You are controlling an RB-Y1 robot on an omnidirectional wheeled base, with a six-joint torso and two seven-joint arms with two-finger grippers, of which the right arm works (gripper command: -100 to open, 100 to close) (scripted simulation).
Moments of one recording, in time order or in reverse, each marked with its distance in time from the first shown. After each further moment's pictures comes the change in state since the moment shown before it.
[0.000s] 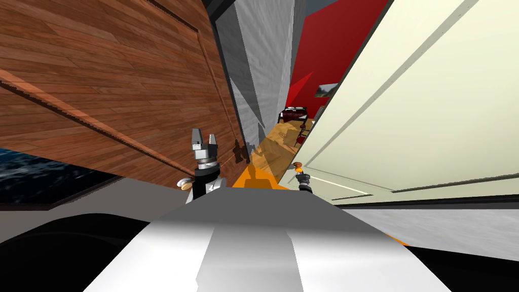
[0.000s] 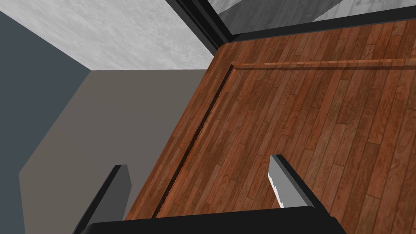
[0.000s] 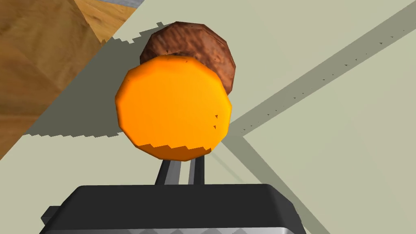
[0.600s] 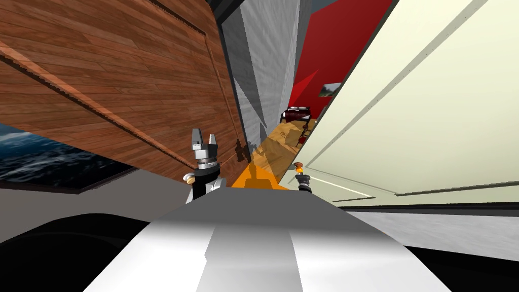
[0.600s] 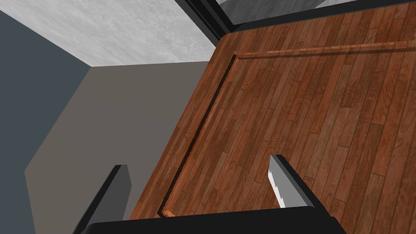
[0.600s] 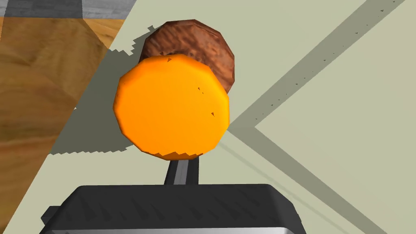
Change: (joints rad) arm 0.004 0.004 0.016 0.000 -0.047 0.010 -0.142
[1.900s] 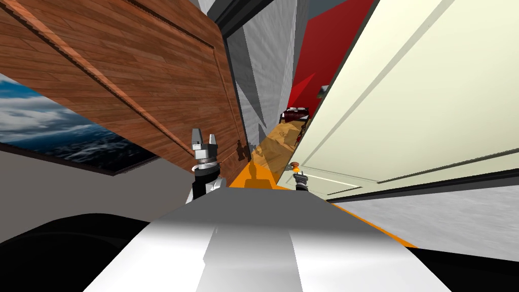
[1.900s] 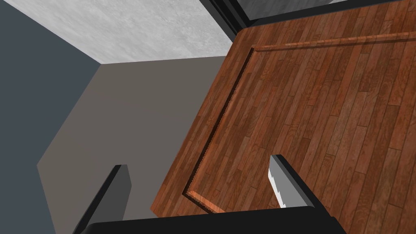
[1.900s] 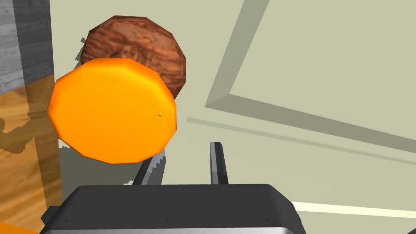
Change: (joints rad) arm 0.017 0.049 0.025 -0.059 -0.105 0.023 -0.247
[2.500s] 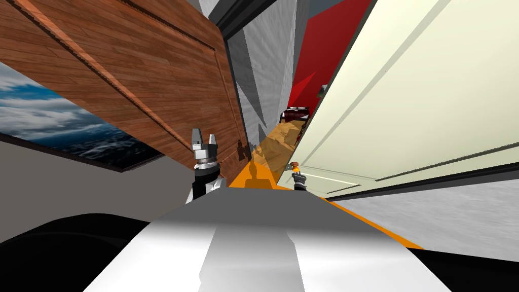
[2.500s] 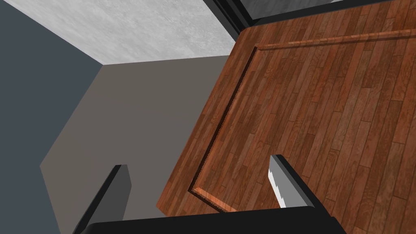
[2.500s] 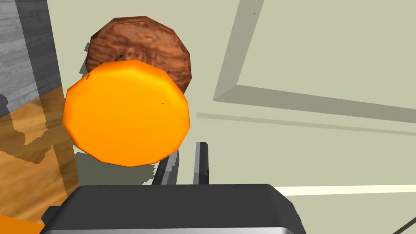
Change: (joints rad) arm 0.012 0.030 0.005 -0.045 -0.027 0.034 -0.043
